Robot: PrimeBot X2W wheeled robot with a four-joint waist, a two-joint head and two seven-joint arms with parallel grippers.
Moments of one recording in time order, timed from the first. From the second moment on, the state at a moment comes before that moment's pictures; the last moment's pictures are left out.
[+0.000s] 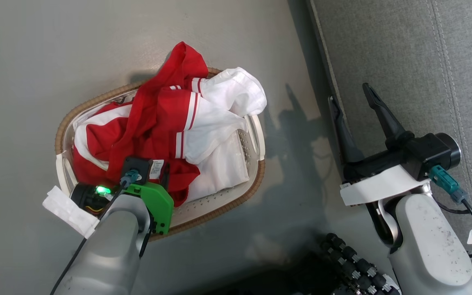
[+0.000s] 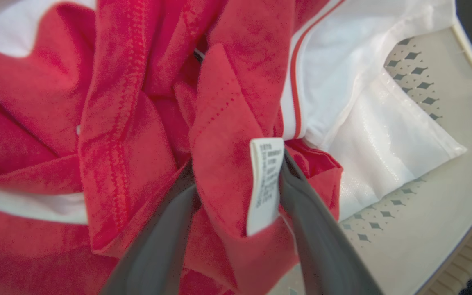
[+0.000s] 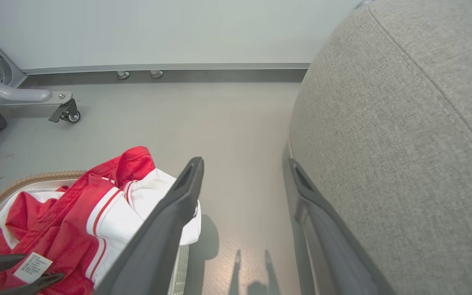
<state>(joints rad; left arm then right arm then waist) -0.71 0.05 -0.47 1.21 -0.24 -0.09 -0.26 -0.36 -0.05 0.14 0.10 0.13 0.13 -0.26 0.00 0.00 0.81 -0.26</state>
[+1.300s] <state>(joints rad) -0.52 0.14 -0.52 0.58 -0.17 -0.13 -0.26 -0.08 -0.05 0.11 0.22 0.01 0.13 -0.26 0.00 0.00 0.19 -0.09</state>
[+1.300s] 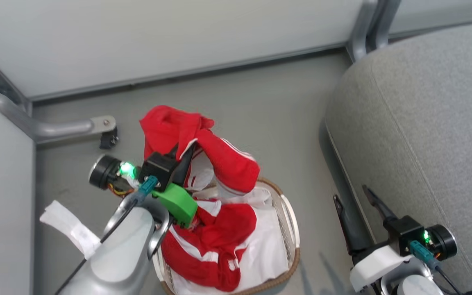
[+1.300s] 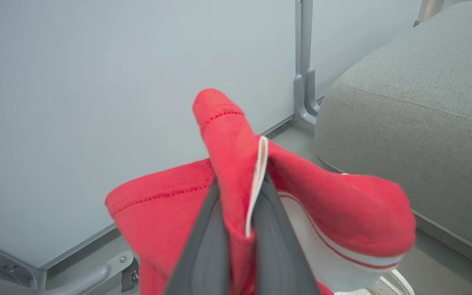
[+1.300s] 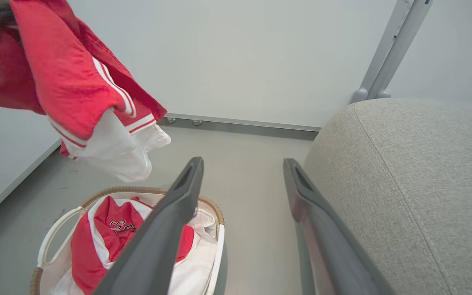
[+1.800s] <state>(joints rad) -0.83 0.26 -0.77 0.54 -0.26 -0.13 -0.24 -0.04 -0.05 0.16 0.22 0.01 0.13 -0.26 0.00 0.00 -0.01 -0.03</state>
